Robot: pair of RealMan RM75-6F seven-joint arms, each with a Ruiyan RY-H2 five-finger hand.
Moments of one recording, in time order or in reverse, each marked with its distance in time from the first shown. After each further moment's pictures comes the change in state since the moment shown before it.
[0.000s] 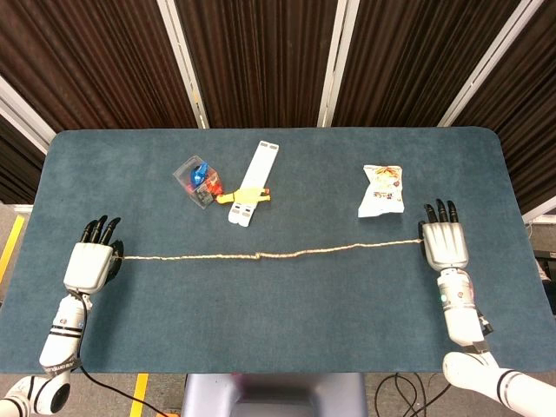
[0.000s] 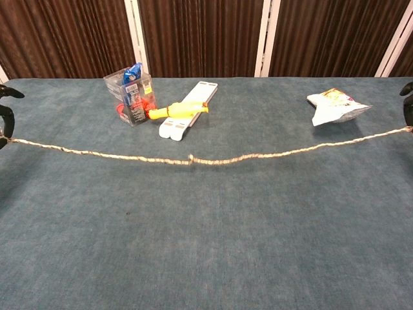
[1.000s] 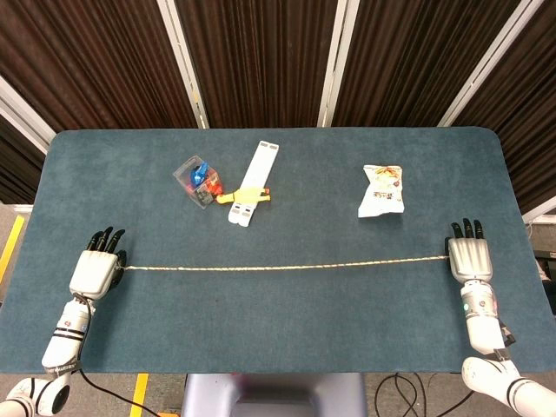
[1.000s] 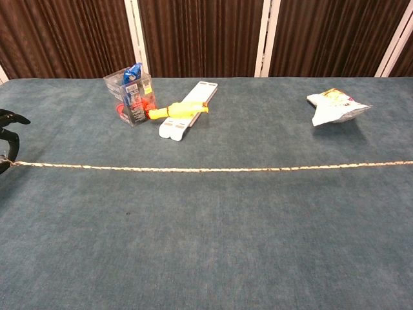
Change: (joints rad) left arm 0.001 -0.069 0.034 0.142 0.020 -0.083 -0.062; right arm -0.050 -0.061 -0.051 0.252 0.010 -0.115 0.116
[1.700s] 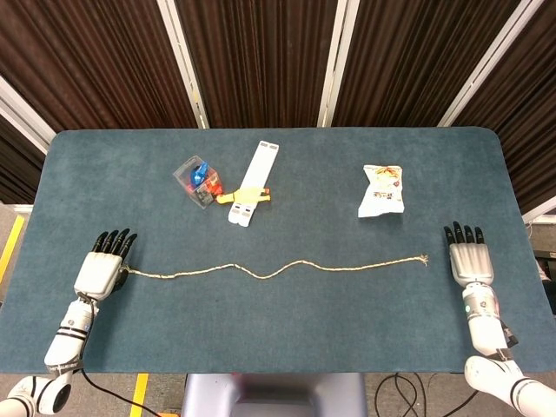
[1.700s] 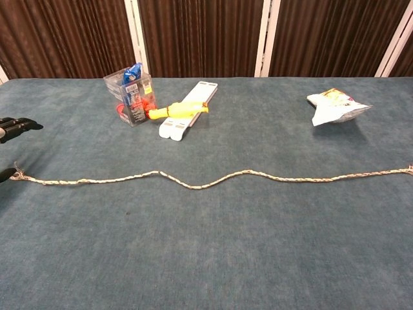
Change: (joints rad) left arm -0.007 0.017 0.006 -0.026 -0.001 -0.049 -0.034; right arm -0.001 0.031 -0.002 -0.037 0.045 -0.067 -0.056
